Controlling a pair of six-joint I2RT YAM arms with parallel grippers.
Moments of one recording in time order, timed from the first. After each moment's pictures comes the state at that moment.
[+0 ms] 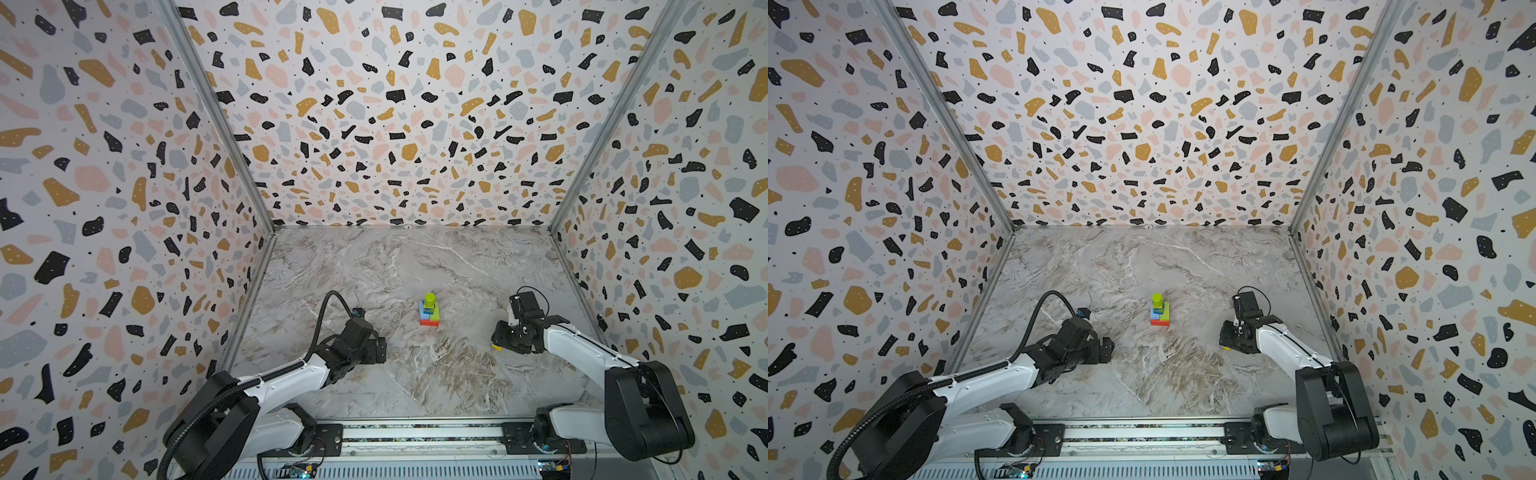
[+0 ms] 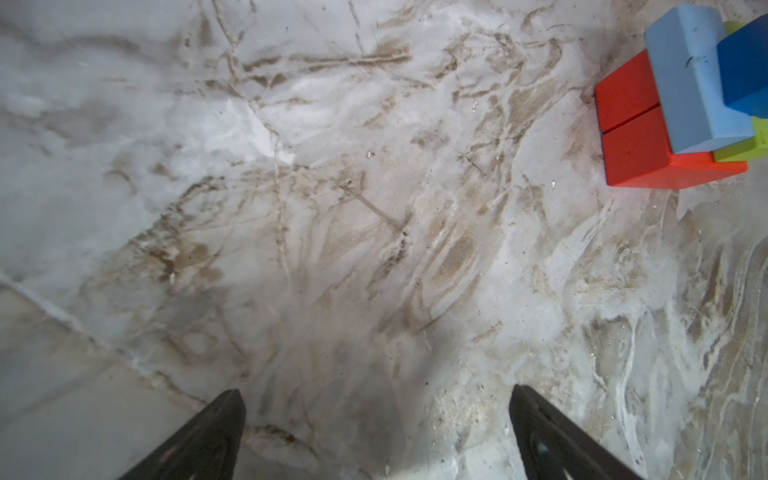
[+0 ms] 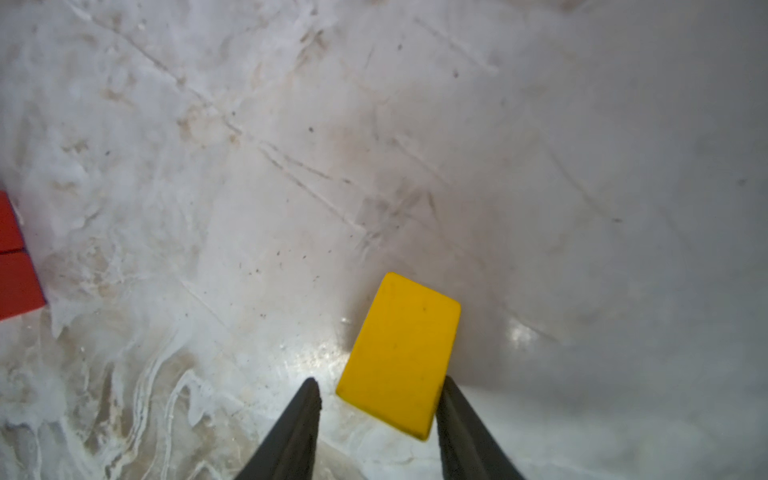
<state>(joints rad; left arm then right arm) -0.65 1.21 0.42 -0.14 -0.09 -0.56 0.22 1.31 0.61 -0.51 -0.09 0.47</state>
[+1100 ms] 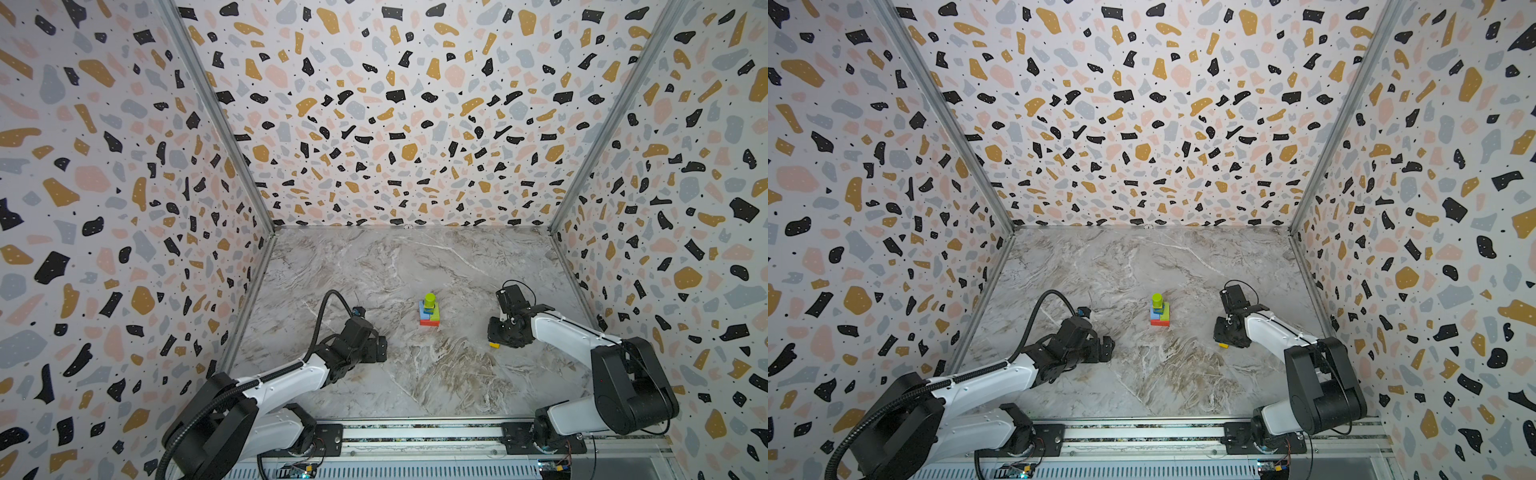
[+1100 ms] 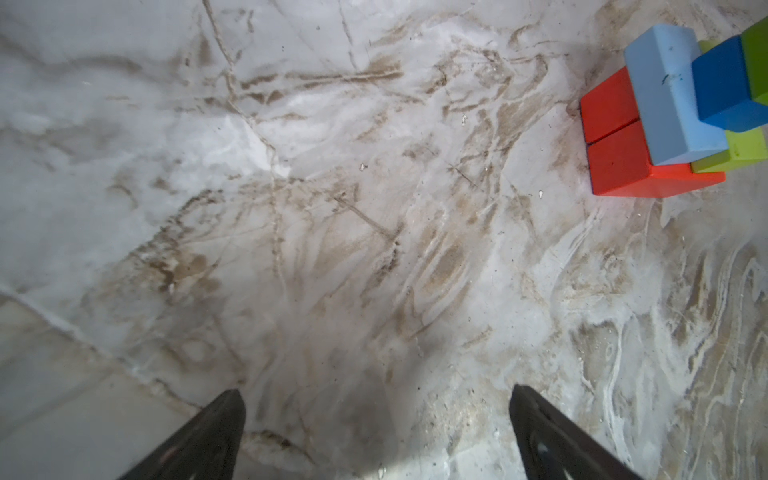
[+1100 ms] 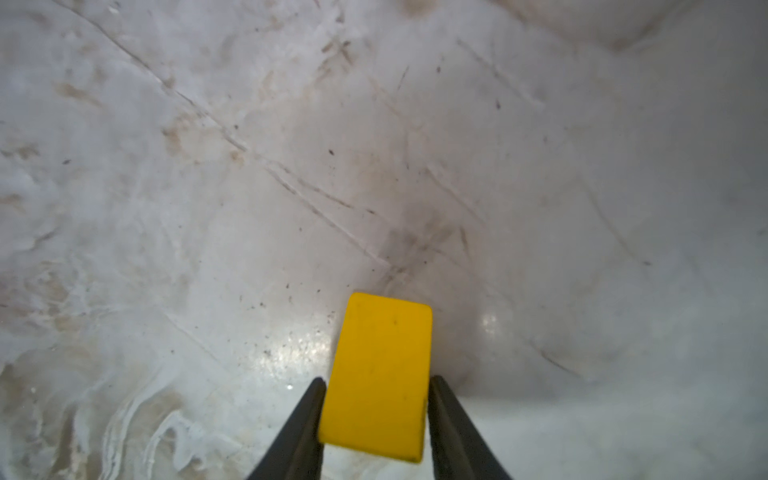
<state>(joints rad) -0.65 1.20 0.42 -0.14 -0.09 -0.56 0.29 1.43 0.72 -0.56 0.01 0.49</state>
